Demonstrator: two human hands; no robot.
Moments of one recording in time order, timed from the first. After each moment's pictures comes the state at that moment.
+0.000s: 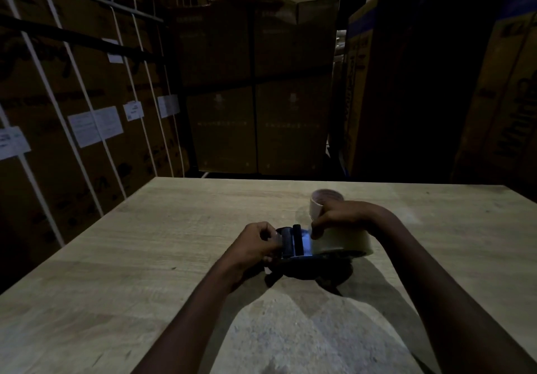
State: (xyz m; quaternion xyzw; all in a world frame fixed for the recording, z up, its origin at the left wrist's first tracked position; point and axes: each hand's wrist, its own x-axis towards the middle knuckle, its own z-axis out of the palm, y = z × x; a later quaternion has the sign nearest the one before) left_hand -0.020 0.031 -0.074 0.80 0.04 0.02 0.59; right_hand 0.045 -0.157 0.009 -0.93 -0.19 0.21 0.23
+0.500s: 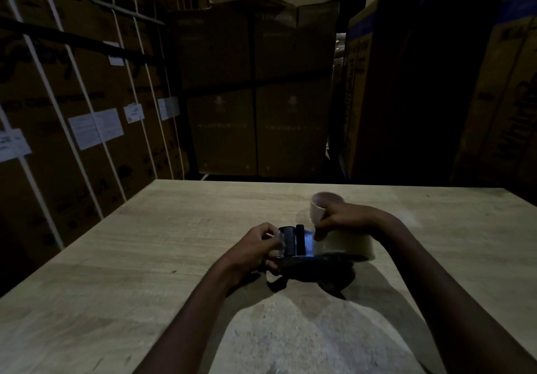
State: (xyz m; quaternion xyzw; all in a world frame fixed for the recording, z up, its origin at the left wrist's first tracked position) left_hand -0.023 0.031 -0.068 0.73 0.02 -0.06 0.68; right_hand 0.044 -0.163 0.008 -0.93 -0.22 0.19 0.21
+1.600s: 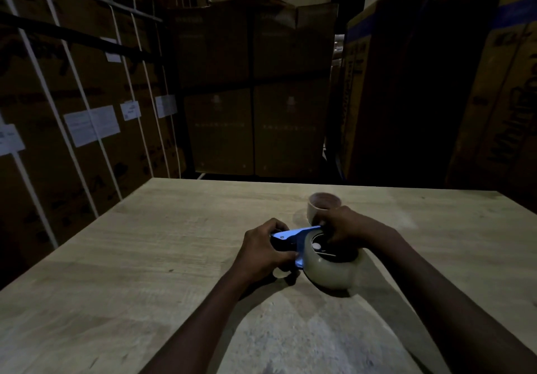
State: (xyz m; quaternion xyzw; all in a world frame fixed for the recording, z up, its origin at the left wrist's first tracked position) left_hand -0.023 0.013 -0.082 0.83 -0.03 0.14 0.54; right_hand 0.067 -0.170 -0.027 -0.95 -0.32 0.05 0.05
